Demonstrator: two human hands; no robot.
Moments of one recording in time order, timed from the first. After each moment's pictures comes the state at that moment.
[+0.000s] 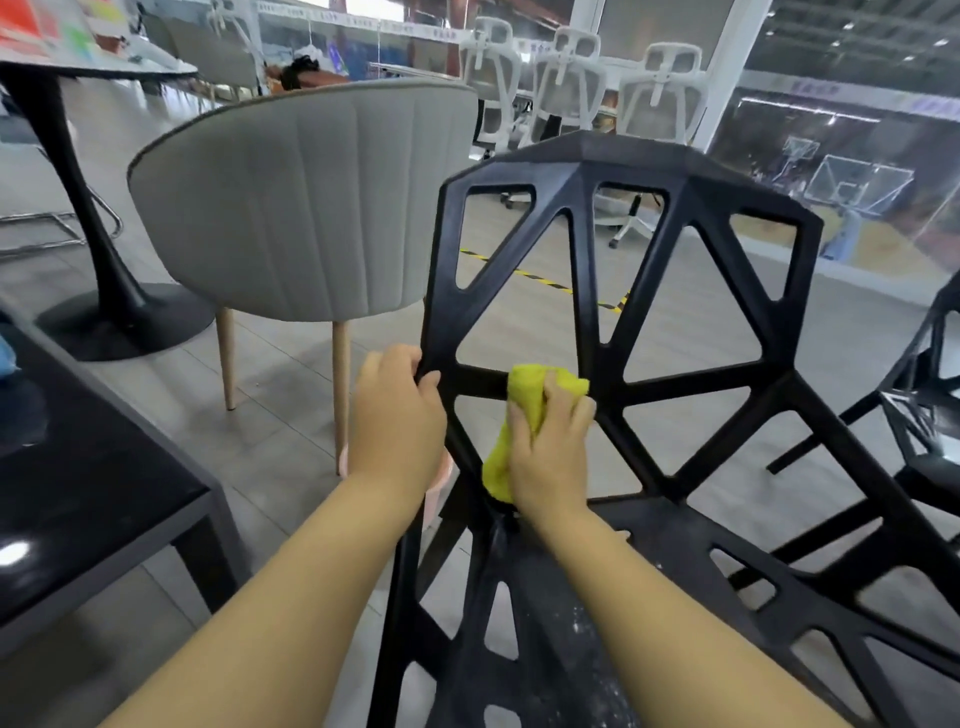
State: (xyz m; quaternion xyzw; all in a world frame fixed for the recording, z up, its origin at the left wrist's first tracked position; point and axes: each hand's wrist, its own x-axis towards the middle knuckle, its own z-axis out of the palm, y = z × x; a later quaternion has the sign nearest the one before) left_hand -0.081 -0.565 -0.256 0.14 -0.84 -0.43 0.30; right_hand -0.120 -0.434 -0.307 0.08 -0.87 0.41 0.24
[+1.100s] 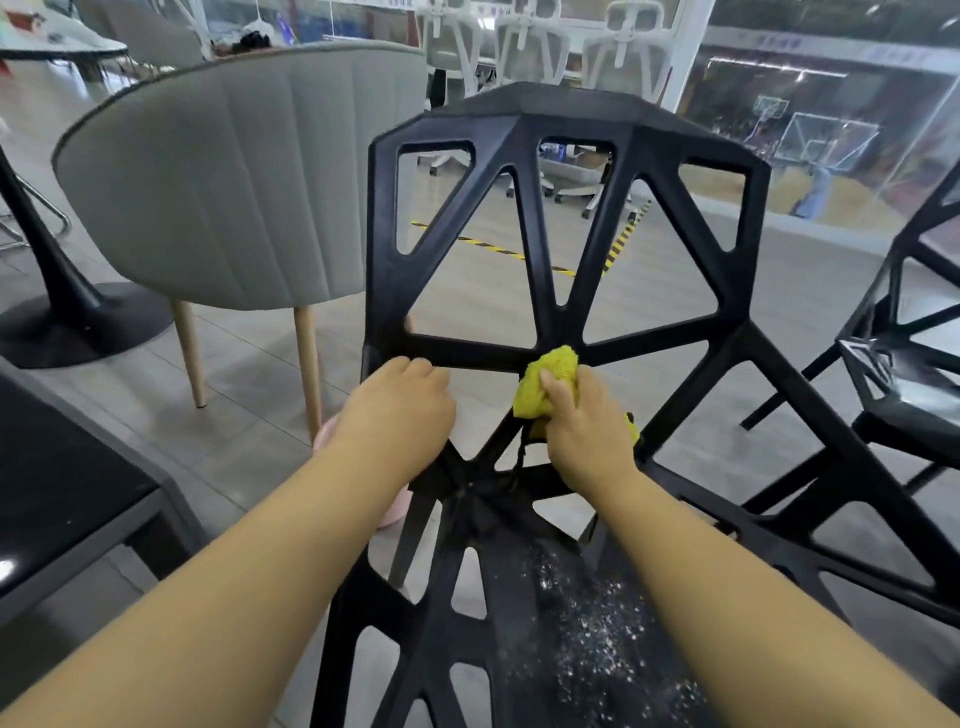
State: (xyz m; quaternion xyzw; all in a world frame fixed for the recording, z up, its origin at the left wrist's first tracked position) left_hand -0.090 -0.540 -0.252 -0.19 -0.95 0.25 0.06; right_hand -0.156 -0.339 -0.335 0.18 -0.93 0.12 0.28
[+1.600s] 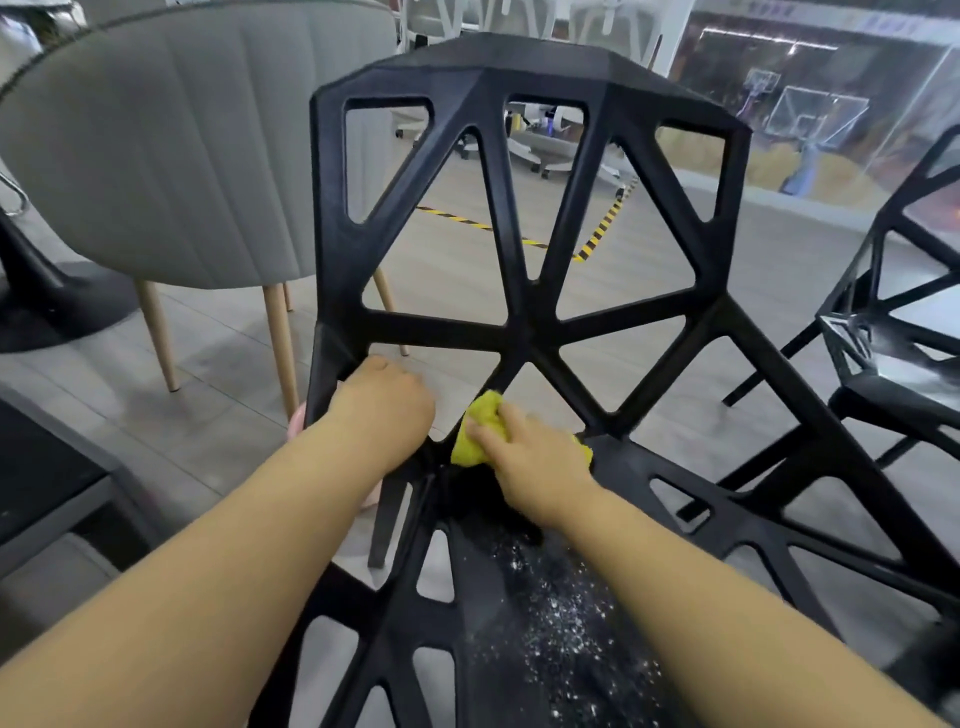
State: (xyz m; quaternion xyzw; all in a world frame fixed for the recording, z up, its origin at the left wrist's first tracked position) left_hand -0.108 -0.521 -0.276 -0.17 -0.94 0.29 -0.01; right_hand -0.123 -0.340 -0.360 0.31 -0.94 0.02 0.15
